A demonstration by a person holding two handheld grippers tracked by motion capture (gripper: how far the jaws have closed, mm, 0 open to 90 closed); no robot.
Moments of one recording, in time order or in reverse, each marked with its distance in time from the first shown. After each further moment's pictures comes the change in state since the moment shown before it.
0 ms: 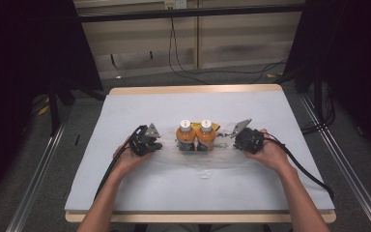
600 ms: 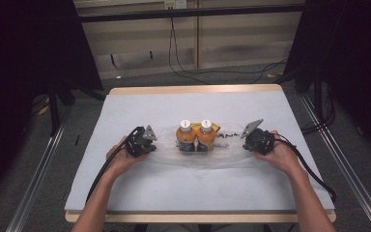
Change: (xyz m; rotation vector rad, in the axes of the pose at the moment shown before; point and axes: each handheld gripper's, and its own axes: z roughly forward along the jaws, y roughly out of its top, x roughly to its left) left arm 0.004 -0.010 -0.011 0.075 0.009 0.031; right arm -0.011 -0.026 -0.012 0.025 -0.003 0.035
